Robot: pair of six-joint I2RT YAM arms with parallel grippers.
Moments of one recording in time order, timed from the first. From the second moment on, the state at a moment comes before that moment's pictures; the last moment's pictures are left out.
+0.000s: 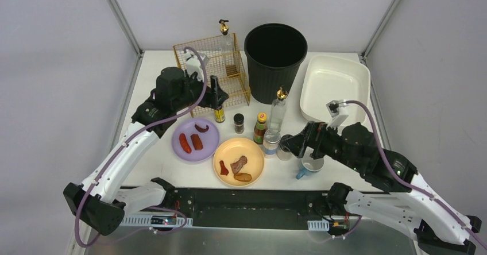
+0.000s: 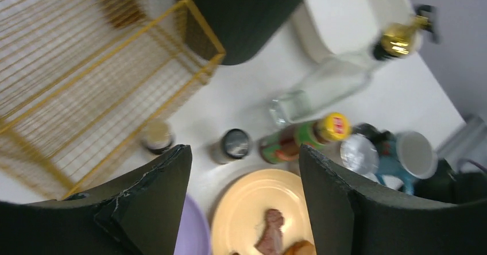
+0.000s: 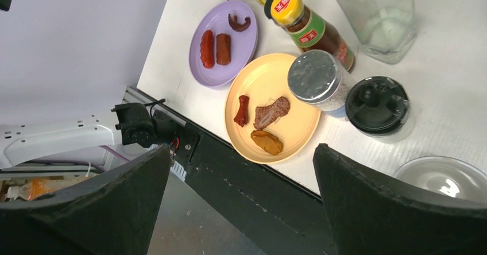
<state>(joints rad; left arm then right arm) -0.43 1.07 1.11 -0.40 0.17 -0.26 0.99 0.60 0.99 -0.80 0.16 0.77</state>
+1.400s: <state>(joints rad) -0.88 1.56 1.13 0.21 0.08 -0.13 0.99 0.51 1.13 -1.03 0.26 0.76</state>
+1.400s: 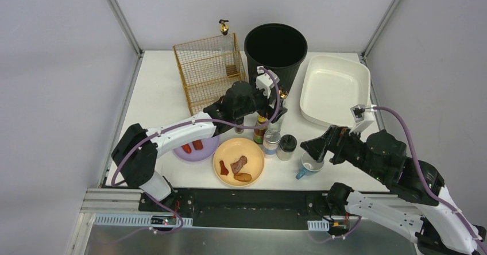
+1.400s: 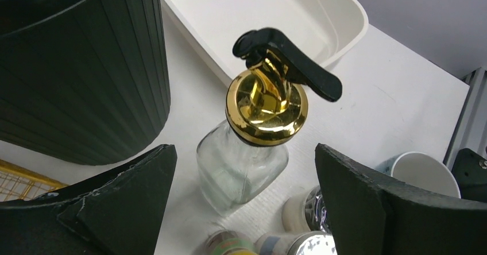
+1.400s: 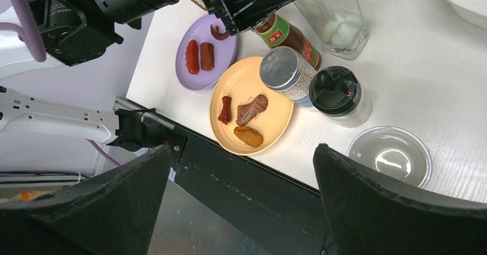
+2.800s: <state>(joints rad) -0.88 1.67 1.15 0.44 0.08 -0.17 0.99 0.52 1.10 -0.99 0.24 0.76</state>
